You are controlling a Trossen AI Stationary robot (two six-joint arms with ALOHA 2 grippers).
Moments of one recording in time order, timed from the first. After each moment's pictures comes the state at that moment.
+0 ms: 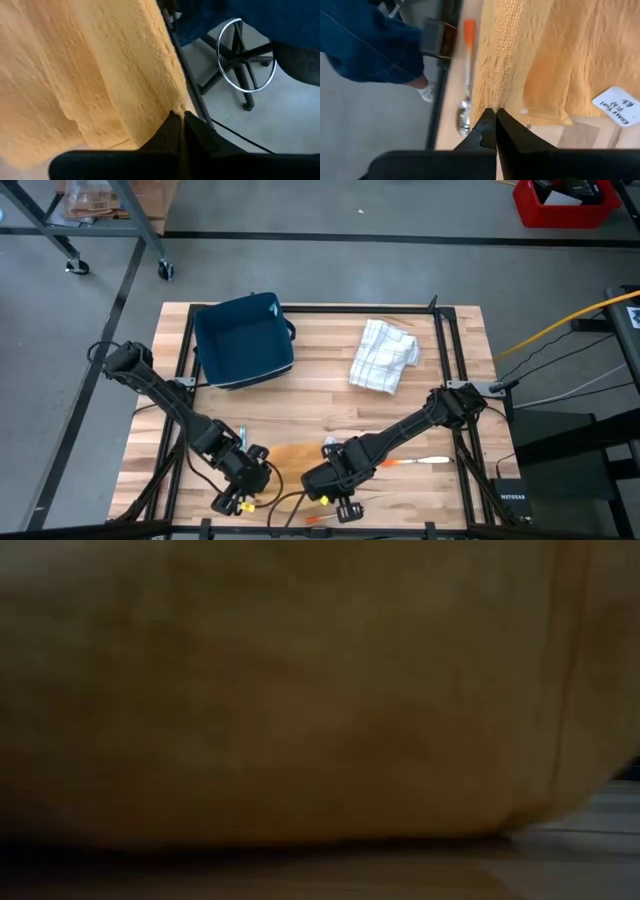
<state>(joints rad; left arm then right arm) -0.69 1.55 1.20 -0.64 0.17 -0.36 0.52 2.26 2.28 -1.29 -0.21 0.31</state>
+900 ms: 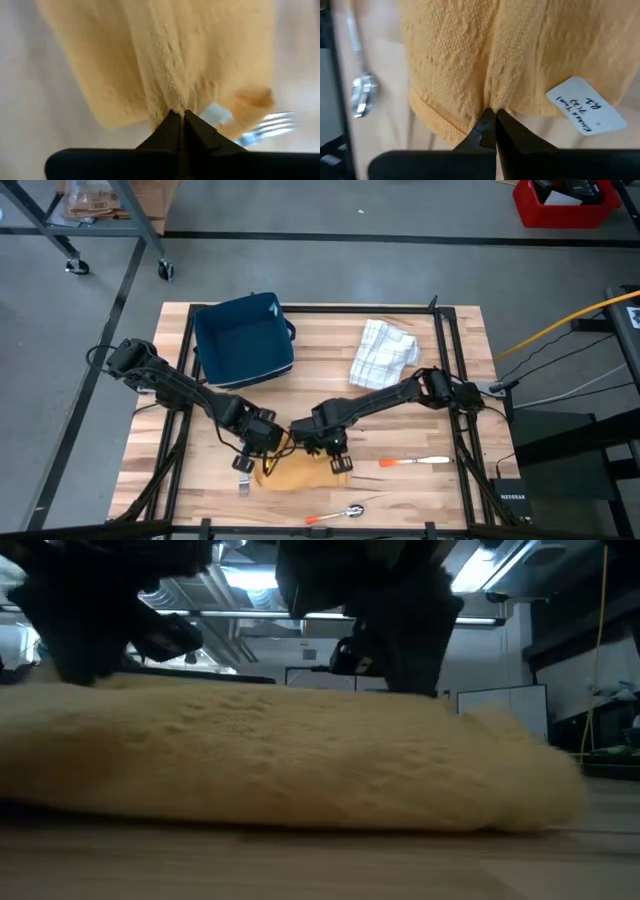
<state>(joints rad) -0.41 1.55 1.02 -0.69 0.10 -0.12 0.27 2.26 1.95 -1.22 -0.32 0.02</state>
